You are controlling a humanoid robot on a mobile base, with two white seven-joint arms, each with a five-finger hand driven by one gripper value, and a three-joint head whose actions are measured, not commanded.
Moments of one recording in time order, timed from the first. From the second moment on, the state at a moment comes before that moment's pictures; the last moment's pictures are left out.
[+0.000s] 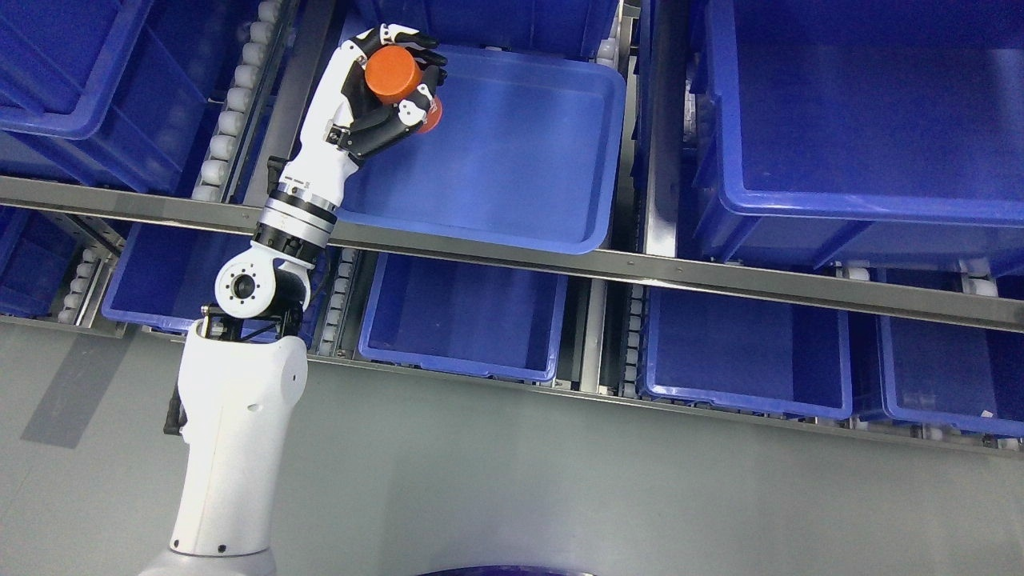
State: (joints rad) left arm -0.42 0.00 -0.05 -1.54 0.17 -0.15 -0.33; right arm 0.00 0.00 0.00 0.00 0.00 0.04 0.03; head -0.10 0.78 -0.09
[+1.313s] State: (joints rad) left arm -0.41 0.00 -0.16 -1.64 0.18 -0.17 -0.32; right arm 0.00 0.00 0.00 0.00 0.00 0.04 0.03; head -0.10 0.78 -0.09
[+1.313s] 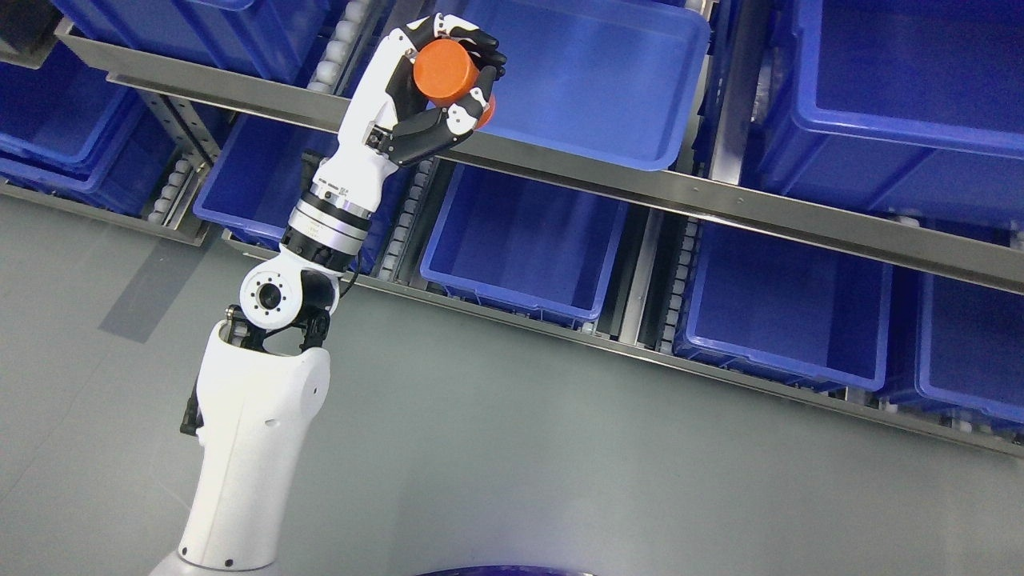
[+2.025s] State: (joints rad) left arm -0.45 0.00 -0.23 -1.65 0.24 -0.36 -0.32; right arm 0.00 0.00 0.00 0.00 0.00 0.04 0.03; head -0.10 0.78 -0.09
